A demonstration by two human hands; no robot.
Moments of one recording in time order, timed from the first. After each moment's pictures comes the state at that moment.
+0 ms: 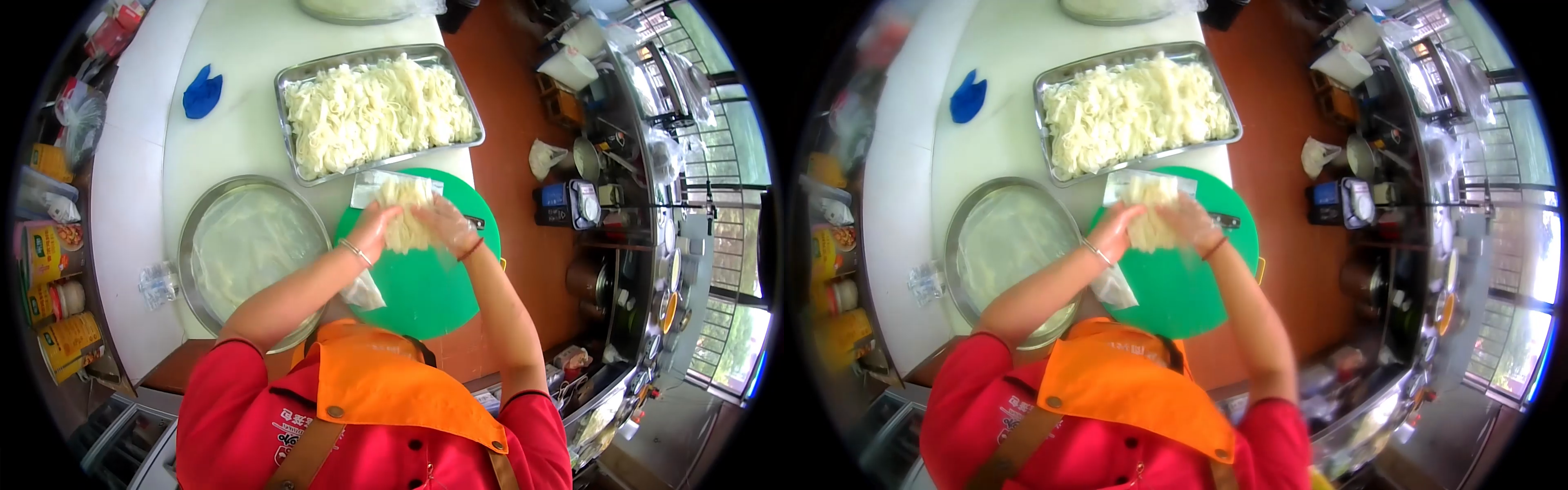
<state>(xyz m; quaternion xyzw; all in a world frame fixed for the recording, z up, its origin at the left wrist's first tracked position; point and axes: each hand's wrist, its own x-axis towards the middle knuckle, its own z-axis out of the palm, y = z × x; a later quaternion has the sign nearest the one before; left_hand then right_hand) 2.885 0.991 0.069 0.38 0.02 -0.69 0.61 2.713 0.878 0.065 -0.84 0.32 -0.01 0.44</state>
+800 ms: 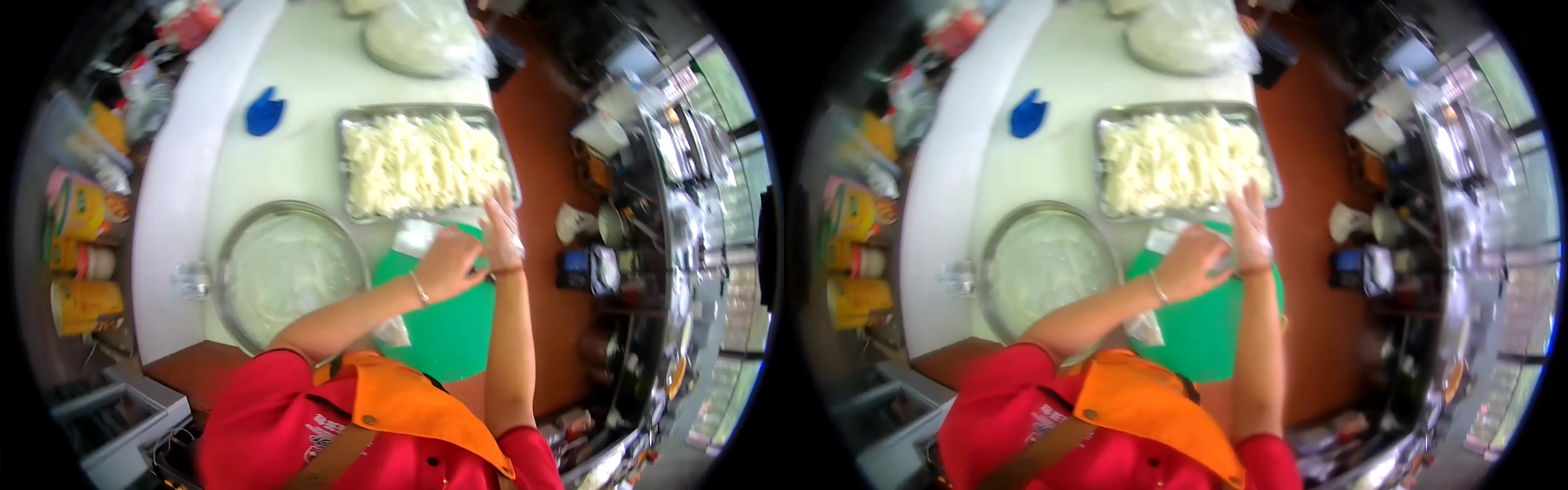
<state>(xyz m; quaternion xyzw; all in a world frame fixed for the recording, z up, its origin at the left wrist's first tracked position) 2.882 0.967 0.137 0.59 -0.67 -0.11 0.44 2.789 0.843 0.141 -0.55 0.37 -0.33 0.67</state>
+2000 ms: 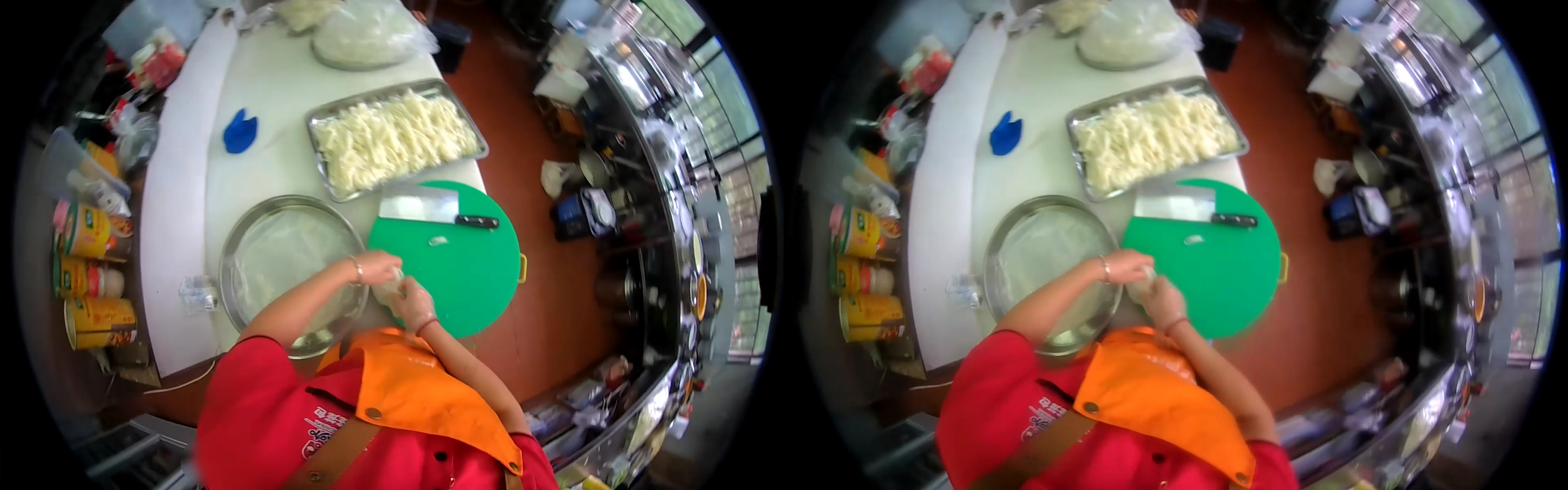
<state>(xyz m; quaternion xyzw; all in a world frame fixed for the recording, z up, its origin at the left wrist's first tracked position) 2.935 1.034 -0.004 0.45 -0.78 -0.43 0.10 2.735 1.074 0.002 -0.75 0.54 -0.09 0.37</state>
